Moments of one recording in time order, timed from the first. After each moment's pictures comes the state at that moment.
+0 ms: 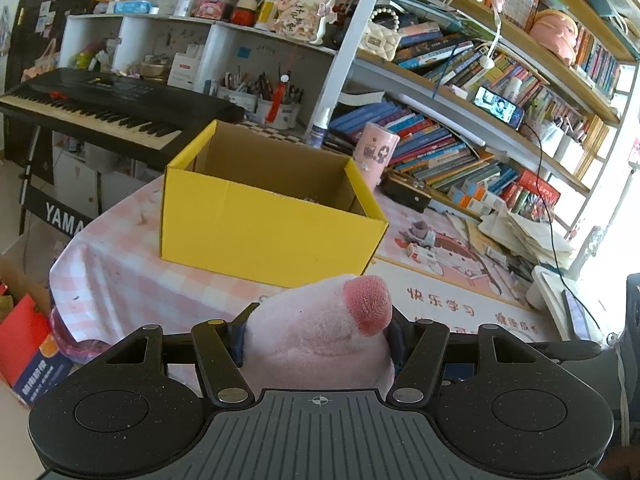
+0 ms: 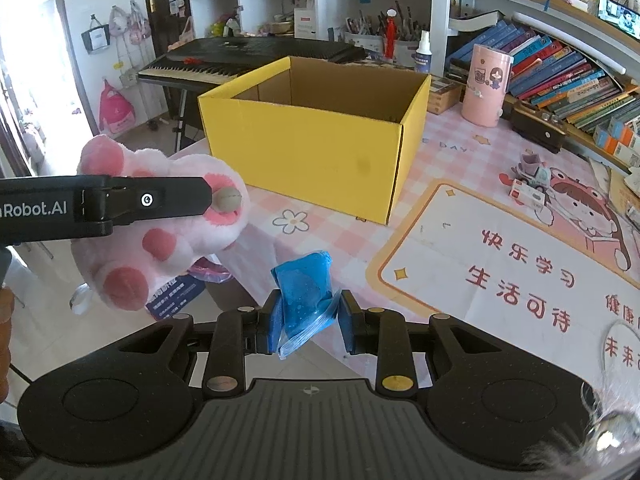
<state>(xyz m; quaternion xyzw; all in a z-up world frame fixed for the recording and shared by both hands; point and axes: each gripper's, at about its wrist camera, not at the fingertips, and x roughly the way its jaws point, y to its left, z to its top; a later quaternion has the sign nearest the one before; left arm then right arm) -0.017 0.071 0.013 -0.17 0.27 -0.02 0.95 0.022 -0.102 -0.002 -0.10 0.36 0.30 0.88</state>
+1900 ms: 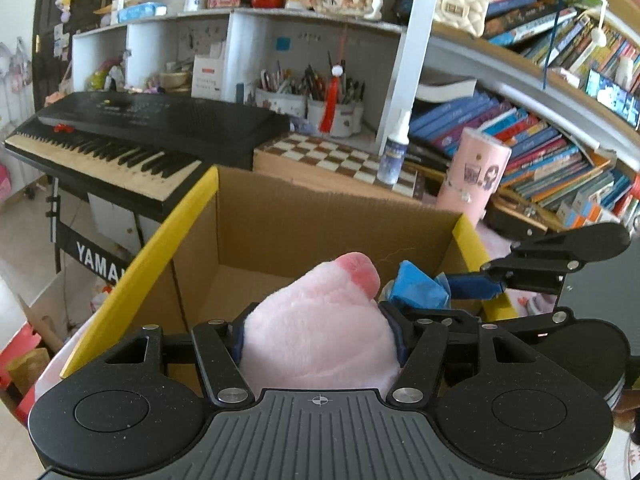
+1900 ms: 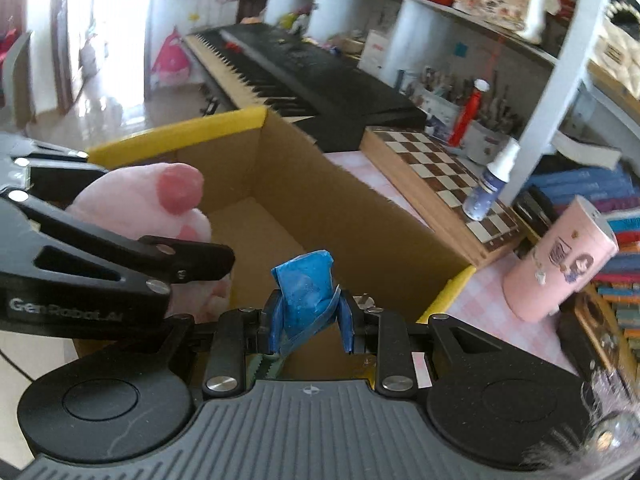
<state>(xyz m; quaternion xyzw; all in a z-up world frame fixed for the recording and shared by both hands) 0.207 0.095 0.001 -0.11 0.31 0.09 0.94 0.276 -0.013 0.006 -0.27 0.28 0.41 0.82</state>
